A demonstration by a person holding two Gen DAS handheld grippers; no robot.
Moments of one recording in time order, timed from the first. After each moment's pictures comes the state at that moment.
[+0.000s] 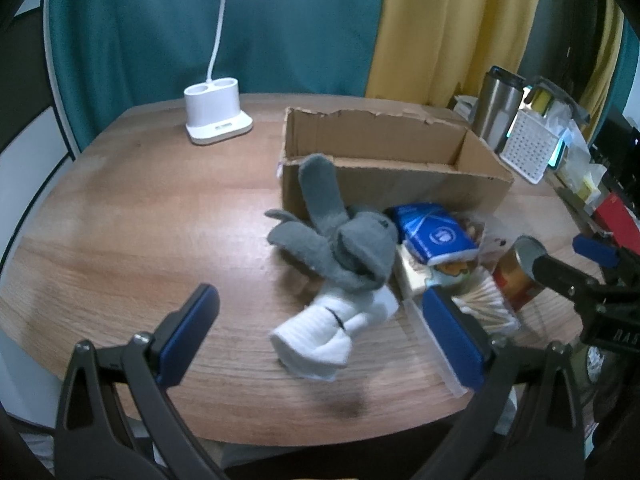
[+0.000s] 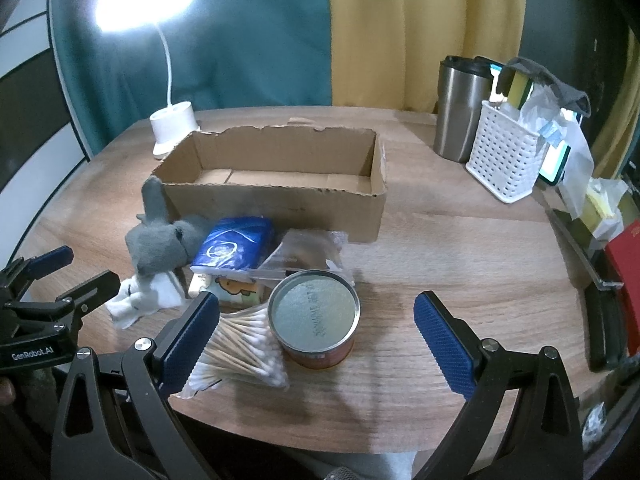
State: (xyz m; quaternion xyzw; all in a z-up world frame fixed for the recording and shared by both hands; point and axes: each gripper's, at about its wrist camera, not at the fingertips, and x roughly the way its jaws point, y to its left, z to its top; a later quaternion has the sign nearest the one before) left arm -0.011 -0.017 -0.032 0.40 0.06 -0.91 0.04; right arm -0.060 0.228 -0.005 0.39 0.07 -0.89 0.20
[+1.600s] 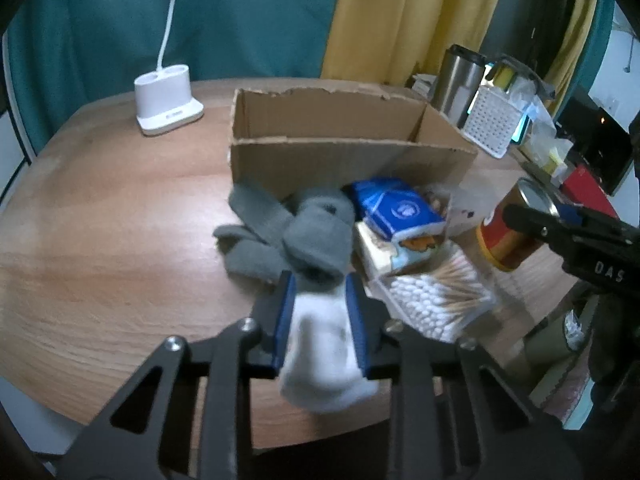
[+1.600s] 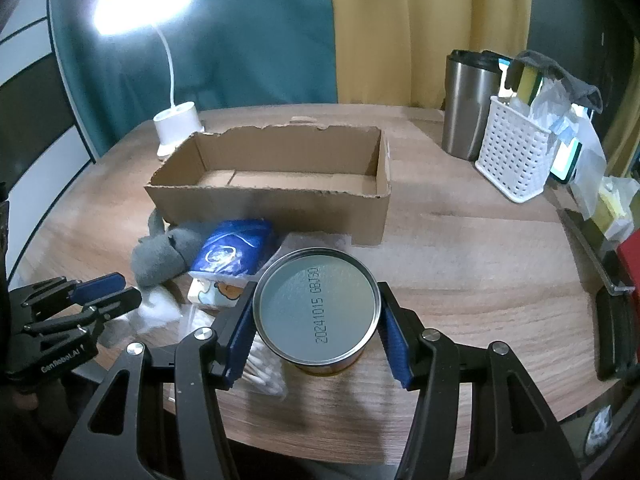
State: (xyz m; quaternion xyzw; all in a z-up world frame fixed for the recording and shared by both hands) left arm -0.017 -0.008 -0.042 0.42 0.06 -0.91 -0.04; right arm -0.069 0.228 -0.003 0.40 0.06 -0.89 0.22
